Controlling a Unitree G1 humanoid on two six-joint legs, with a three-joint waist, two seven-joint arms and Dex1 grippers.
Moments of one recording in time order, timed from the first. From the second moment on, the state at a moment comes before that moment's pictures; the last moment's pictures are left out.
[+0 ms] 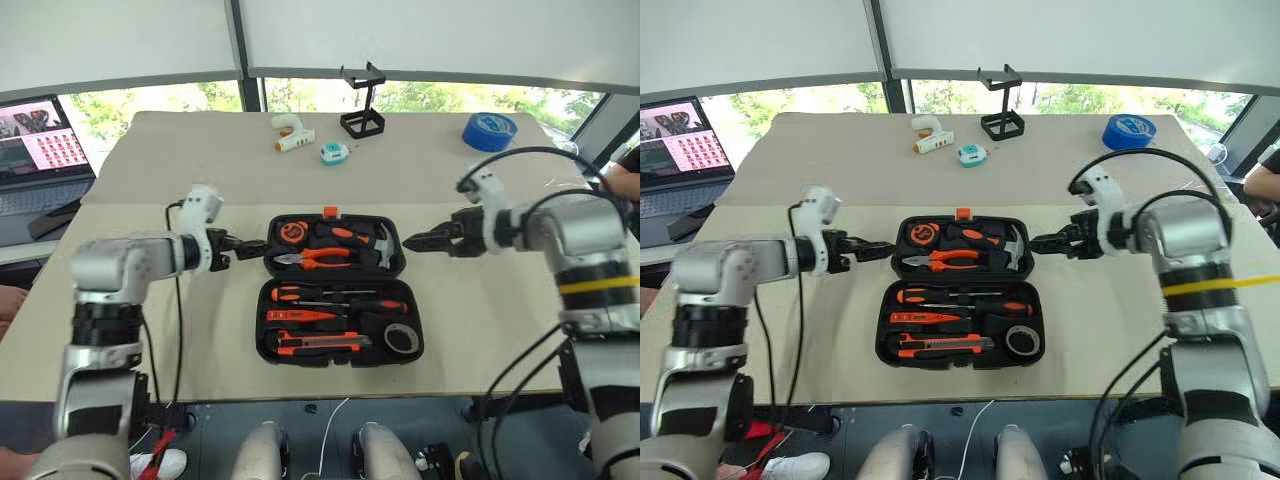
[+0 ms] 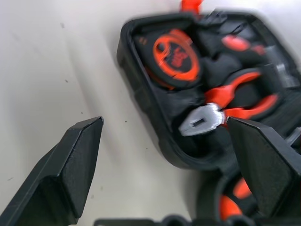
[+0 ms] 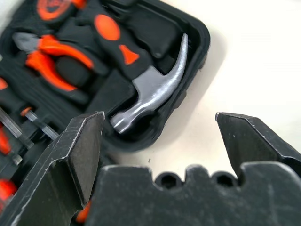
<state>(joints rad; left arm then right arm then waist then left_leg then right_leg) -0.75 0.54 0.07 0.21 -0.46 1.17 -0.58 -0.98 -0.67 0.15 0.45 0.24 1.11 0.93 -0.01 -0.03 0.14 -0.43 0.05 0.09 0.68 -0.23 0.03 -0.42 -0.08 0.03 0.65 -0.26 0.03</state>
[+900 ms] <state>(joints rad) -0.81 0.50 -0.03 0.31 -0.34 1.09 -0.56 -1.14 -0.54 0.32 0.79 0.04 1.07 0.92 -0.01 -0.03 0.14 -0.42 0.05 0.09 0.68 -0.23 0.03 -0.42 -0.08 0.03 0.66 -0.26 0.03</state>
